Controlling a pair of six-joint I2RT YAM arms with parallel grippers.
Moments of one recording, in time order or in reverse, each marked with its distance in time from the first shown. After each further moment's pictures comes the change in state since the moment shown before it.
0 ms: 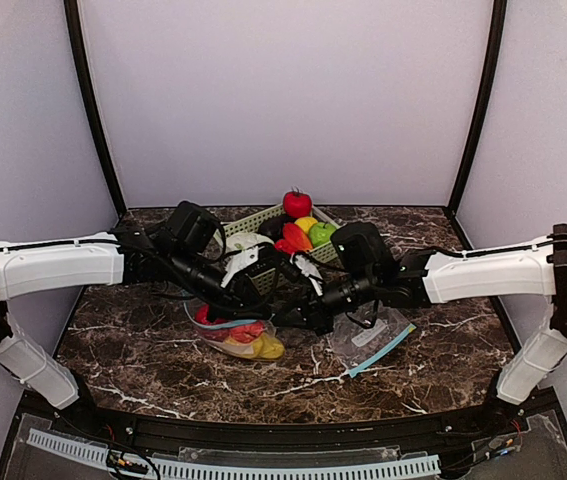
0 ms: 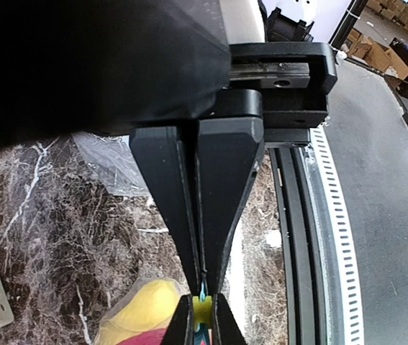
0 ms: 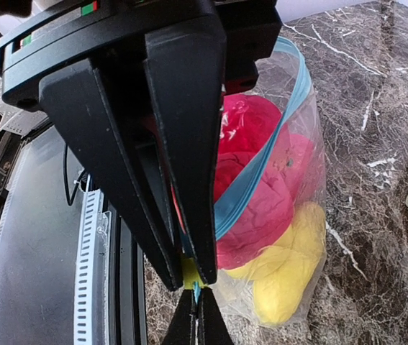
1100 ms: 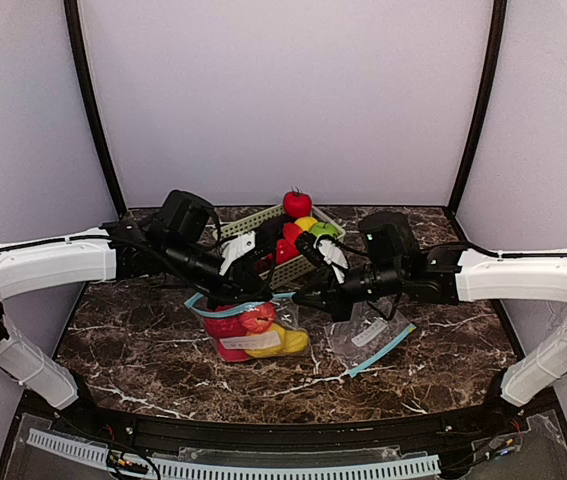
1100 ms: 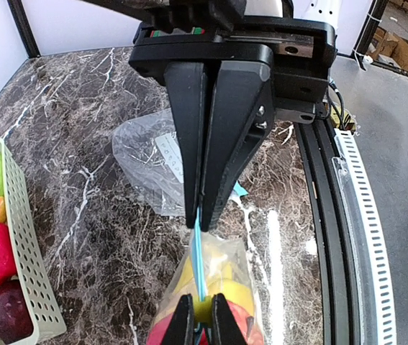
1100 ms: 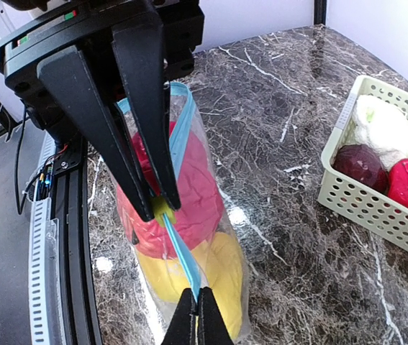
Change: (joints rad) left arm 0.017 -0.030 0.028 0.026 -0.108 0.054; right arm -0.031 -0.164 -0.055 -0.069 0.222 -0.088
